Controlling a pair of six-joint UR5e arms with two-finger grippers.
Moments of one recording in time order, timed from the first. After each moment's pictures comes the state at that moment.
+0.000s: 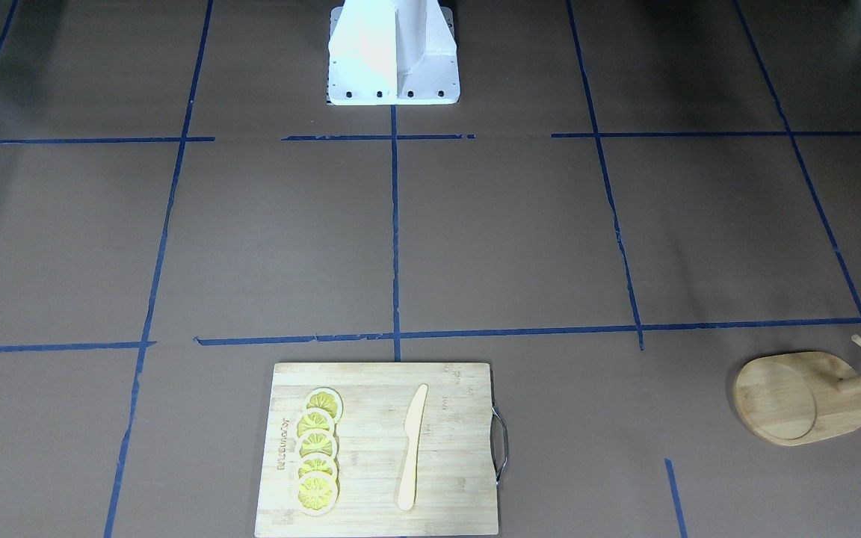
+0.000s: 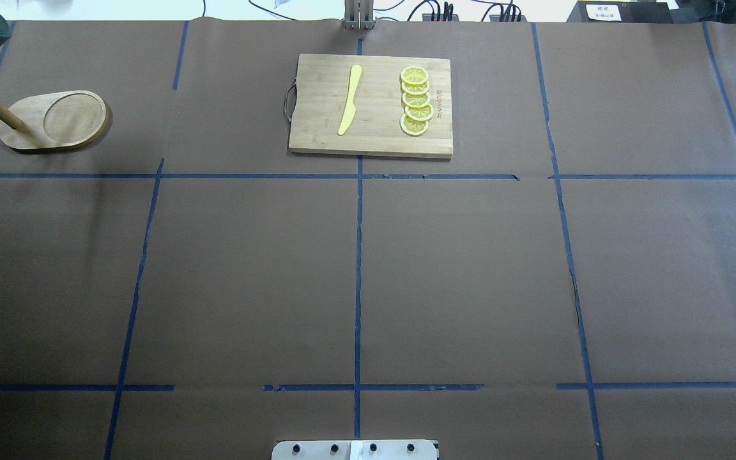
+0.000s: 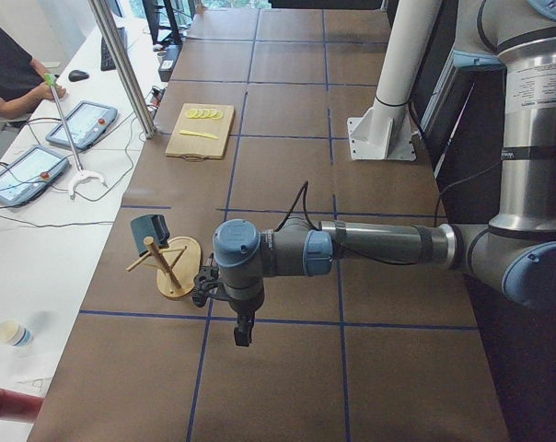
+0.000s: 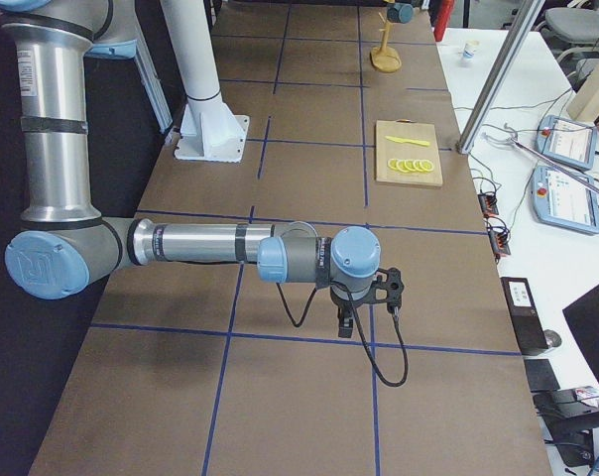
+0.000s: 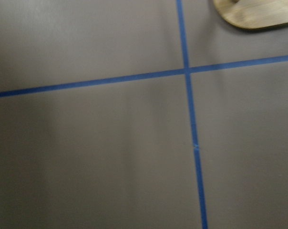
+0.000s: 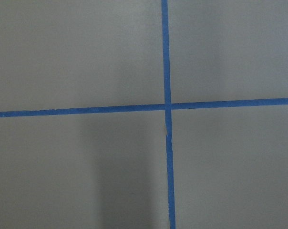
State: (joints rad) left arm -1.62 -1.51 -1.64 -1.52 -2.27 0.15; right arm 1.61 -1.59 1.63 -1.57 2.44 0.06
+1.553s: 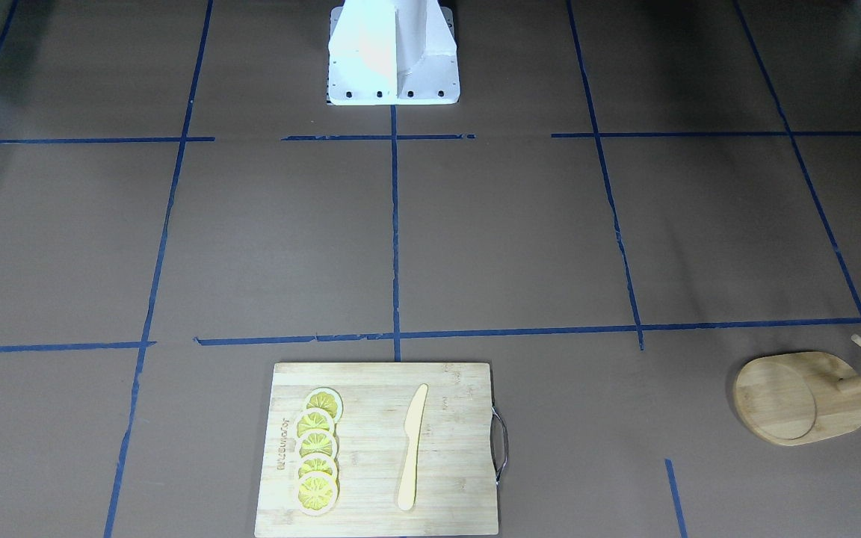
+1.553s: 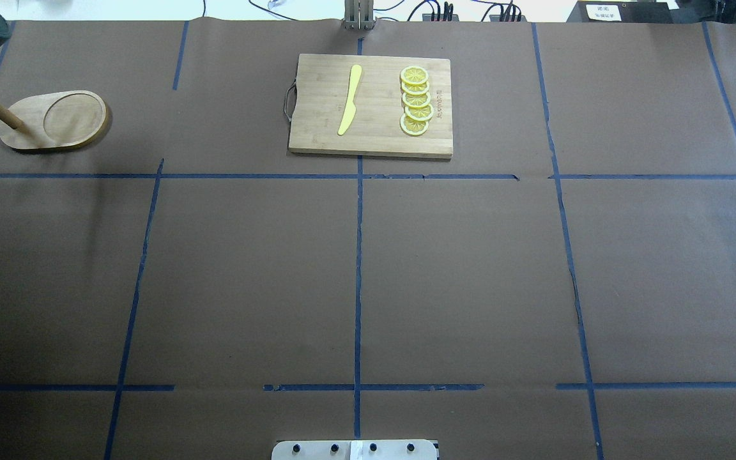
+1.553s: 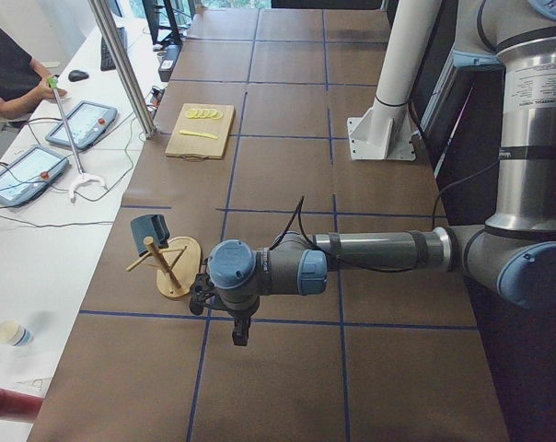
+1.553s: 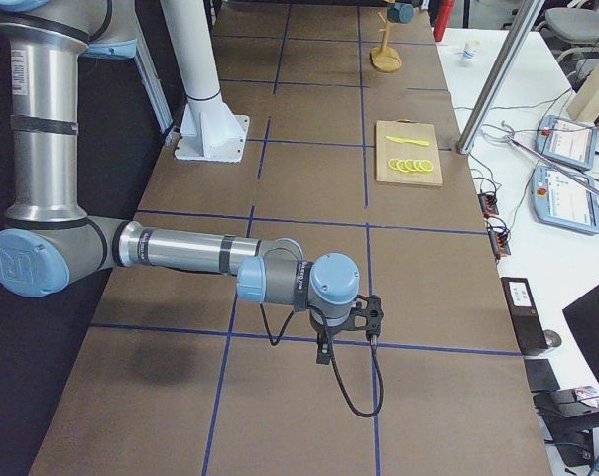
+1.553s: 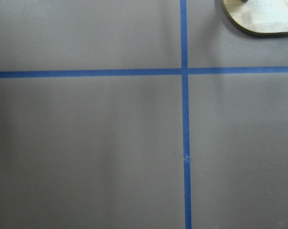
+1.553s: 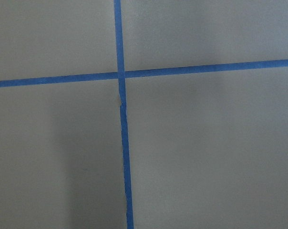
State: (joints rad) left arm -1.62 -1.53 -1.58 -1.59 -2.41 0.08; right arm 1.62 -1.65 1.60 -1.56 2.38 0.01
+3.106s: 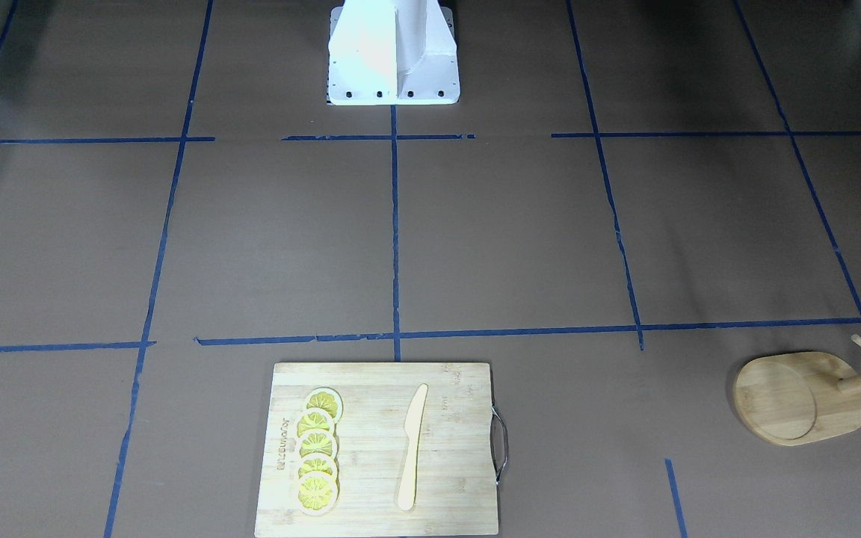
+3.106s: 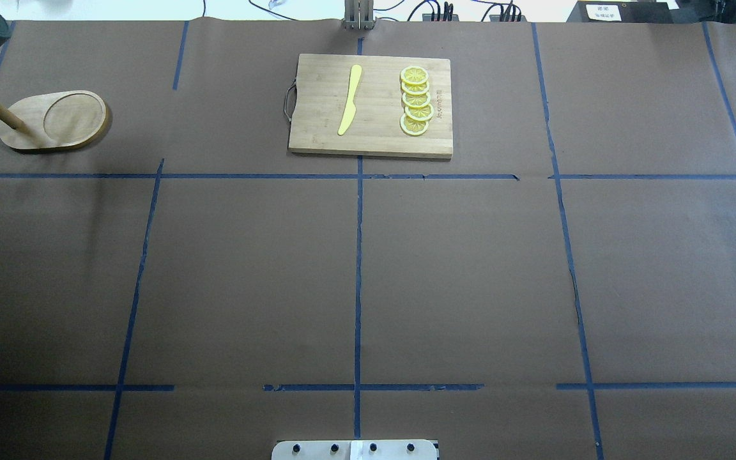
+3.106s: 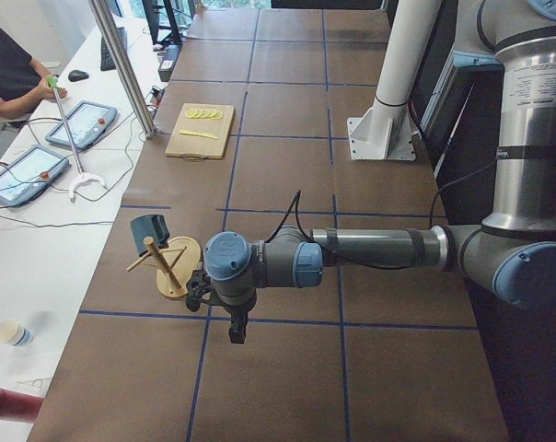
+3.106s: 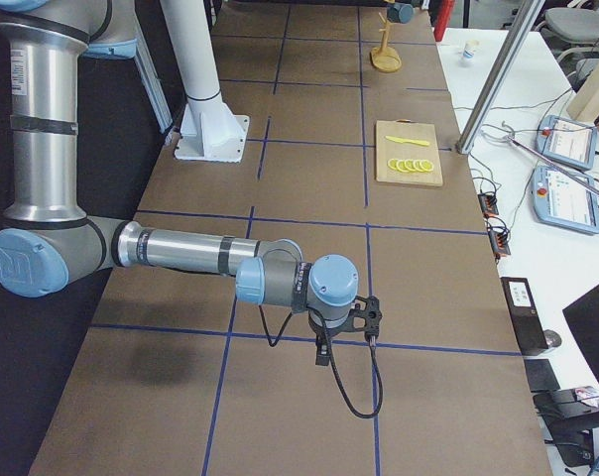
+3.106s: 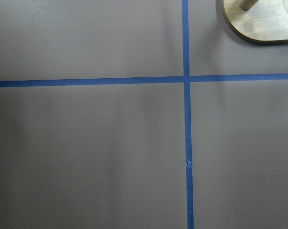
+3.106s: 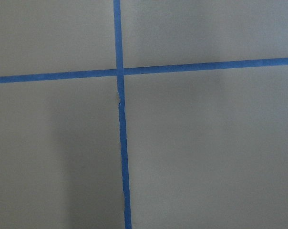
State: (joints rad) left arm -1.62 -1.54 -1.59 -1.56 -2.37 0.08; right arm 1.62 -1.65 1.60 -1.56 2.38 0.00
